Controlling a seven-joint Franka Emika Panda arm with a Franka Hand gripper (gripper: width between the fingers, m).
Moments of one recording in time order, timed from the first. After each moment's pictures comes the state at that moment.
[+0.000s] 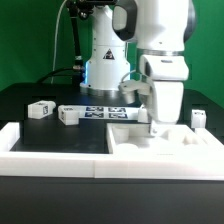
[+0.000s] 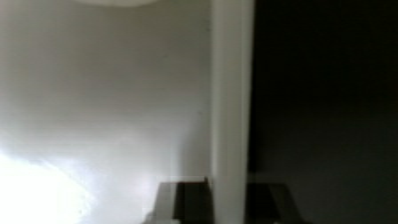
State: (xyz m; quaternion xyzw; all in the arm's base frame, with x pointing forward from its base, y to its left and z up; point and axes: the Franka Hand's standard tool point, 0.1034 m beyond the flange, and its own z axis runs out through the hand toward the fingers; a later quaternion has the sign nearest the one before) arm 0.490 0.077 0.010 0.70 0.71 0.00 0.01
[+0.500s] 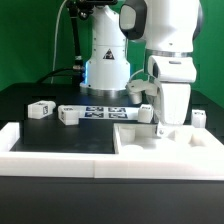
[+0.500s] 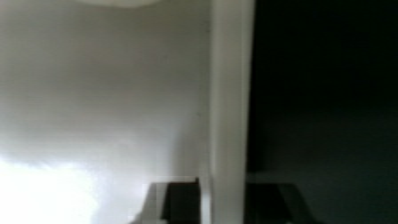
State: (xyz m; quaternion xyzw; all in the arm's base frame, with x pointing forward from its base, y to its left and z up) arm 0.490 0.080 0.010 0.71 0.71 -0.01 0.00
